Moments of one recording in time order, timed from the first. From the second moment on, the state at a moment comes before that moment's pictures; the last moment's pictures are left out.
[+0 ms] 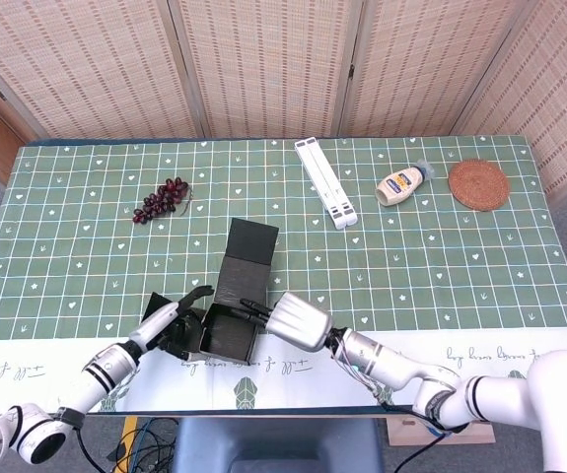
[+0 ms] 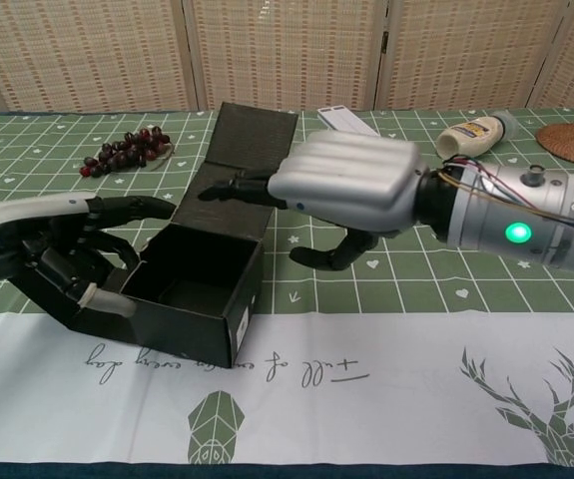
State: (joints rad) left arm -0.68 -1.36 0.04 -1.52 1.47 0.90 -0.83; right arm 0.92 -1.54 0.01 -1.45 -1.65 1.00 -0.28
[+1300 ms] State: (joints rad) left arm -0.52 -1.19 0.01 -1.64 1.50 1.08 -0.80; right arm 0.98 -1.66 0.15 -1.33 -1.34 0.71 -0.06
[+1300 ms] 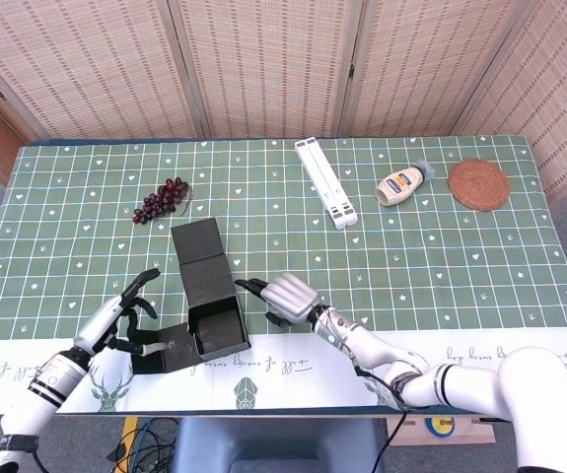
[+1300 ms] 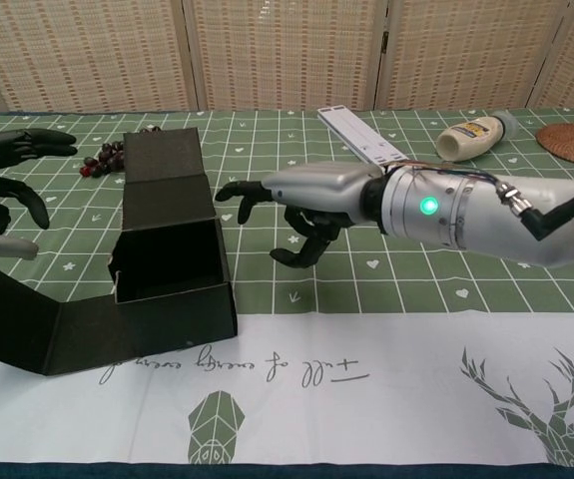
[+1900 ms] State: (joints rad) left arm -0.50 -1.18 0.01 -1.67 1.53 1.09 -0.80; right arm 0.87 -1.66 0.17 -1.49 -1.13 0.71 0.15
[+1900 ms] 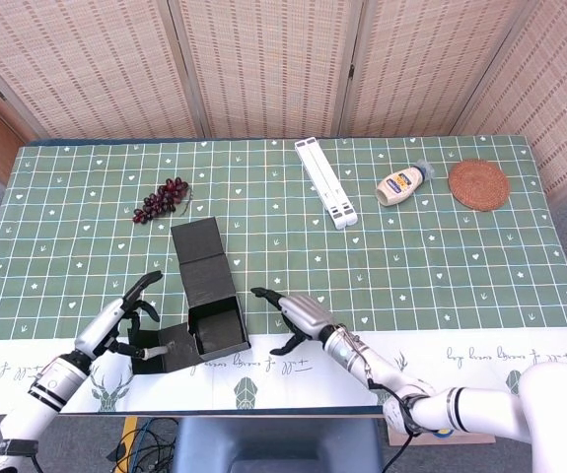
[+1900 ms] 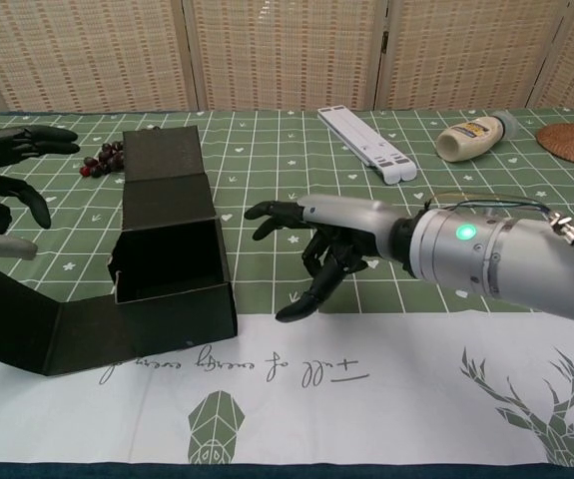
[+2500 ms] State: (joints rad) left arm -0.48 -1.17 0.01 -1.64 1.55 1.11 -0.86; right arm 0.89 -1.84 0.23 -1.38 -1.02 0.71 0.13
